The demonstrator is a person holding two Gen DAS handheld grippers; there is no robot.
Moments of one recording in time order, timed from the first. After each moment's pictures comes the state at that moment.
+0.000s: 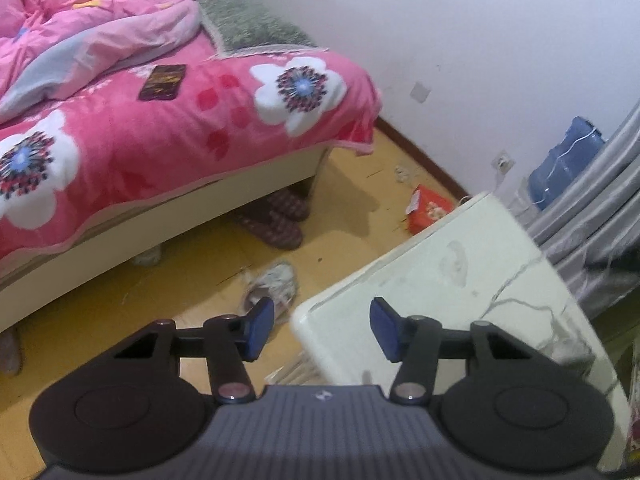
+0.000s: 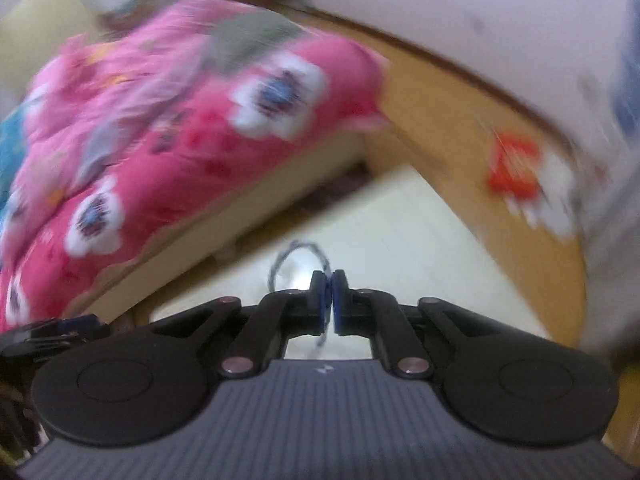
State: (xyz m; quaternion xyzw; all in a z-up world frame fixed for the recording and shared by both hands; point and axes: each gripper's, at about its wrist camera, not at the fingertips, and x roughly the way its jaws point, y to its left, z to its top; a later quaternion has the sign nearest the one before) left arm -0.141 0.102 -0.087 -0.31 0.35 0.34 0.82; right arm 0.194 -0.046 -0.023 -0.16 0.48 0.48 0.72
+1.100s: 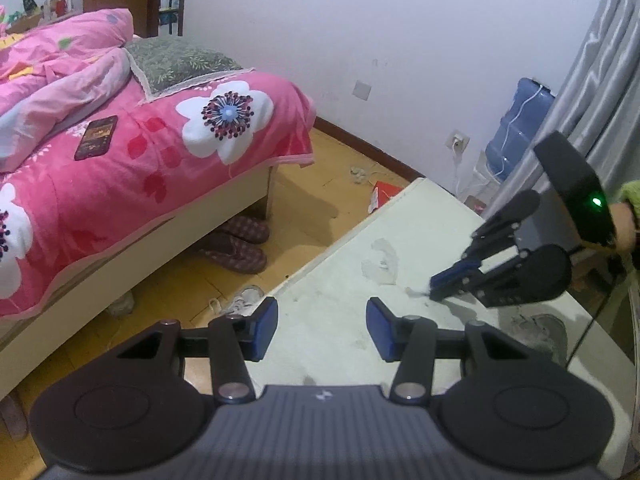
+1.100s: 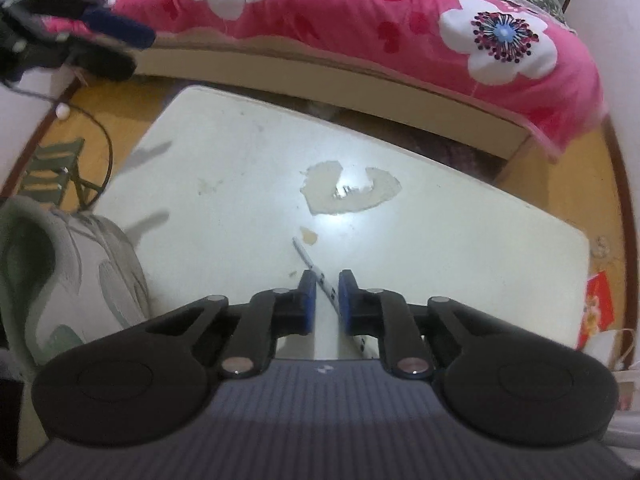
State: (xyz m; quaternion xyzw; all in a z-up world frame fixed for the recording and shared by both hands) left arm -0.081 0.047 -0.068 -0.23 0.36 0.29 0.86; right arm 0.151 0.019 -0.111 -0.44 0.32 0.71 0.46
